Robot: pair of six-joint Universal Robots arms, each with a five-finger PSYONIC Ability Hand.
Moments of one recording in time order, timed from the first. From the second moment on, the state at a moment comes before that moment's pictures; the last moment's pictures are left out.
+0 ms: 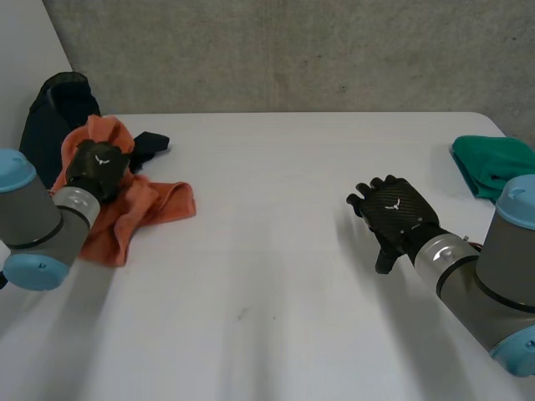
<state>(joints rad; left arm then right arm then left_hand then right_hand) 4.61 -2.22 -1.44 3.56 -1.40 3.85 1.91 -1.21 1.73 -0.24 1.33 2.57 1.15 1.14 1.13 1.14 0.94 0.20 0.22 0.22 0.24 0.06</state>
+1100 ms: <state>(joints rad) 4.27 -1.90 -1.57 3.41 -1.60 3.36 1.79 -1.23 1.48 0.14 1.38 2.62 0.19 0.20 0.21 0.20 0.05 0.20 0.22 0.22 0.24 0.06</state>
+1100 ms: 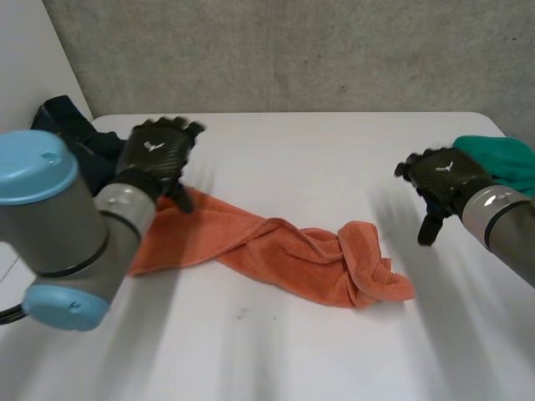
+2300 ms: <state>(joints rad) 4.47 -2.01 -1.81 3.44 -1.55 3.57 1.99 -1.11 1.52 0.03 1.51 2.64 0.58 0.58 0.57 0.58 0.40 0.95 1.17 1.16 1.18 0.96</state>
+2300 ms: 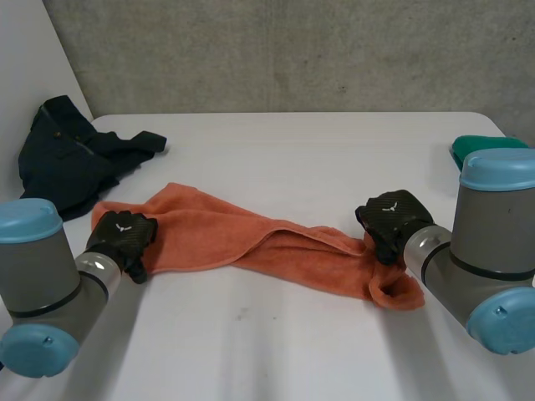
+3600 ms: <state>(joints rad) 4.44 -1.80 -1.69 3.37 -1.55 3.63 1.89 -1.29 1.48 0.30 1.50 2.24 1.16 1.20 1.19 1.20 0.97 0.95 1.17 1.18 1.19 0.96</state>
